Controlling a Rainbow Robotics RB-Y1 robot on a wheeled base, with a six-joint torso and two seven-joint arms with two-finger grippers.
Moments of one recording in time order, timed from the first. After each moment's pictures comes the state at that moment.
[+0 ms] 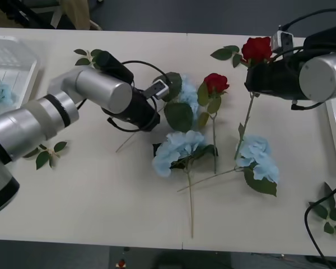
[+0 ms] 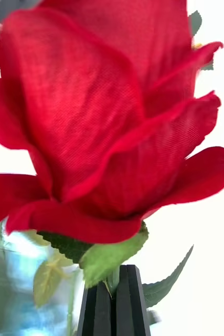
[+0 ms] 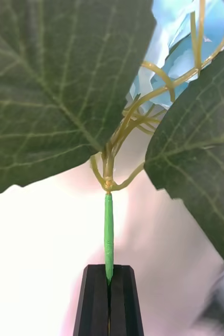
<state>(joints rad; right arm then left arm) -0.52 -0.48 0.05 -1.76 -0.53 1.31 1.18 -1.00 0.52 -0.91 -1.04 1.12 0.85 -1.90</state>
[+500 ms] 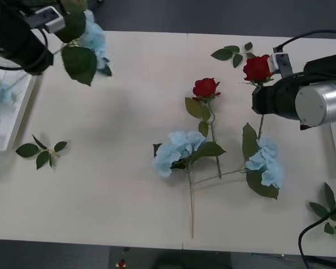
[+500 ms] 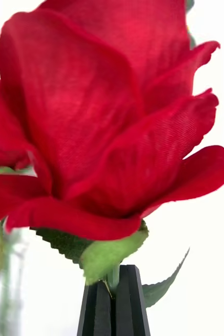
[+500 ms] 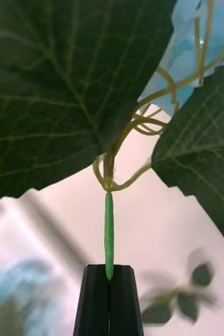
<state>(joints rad) -0.38 -0.41 -0.02 -1.83 -0.39 1.31 1.50 -1.00 1.08 -0.58 -1.42 1.09 1.31 -1.90</state>
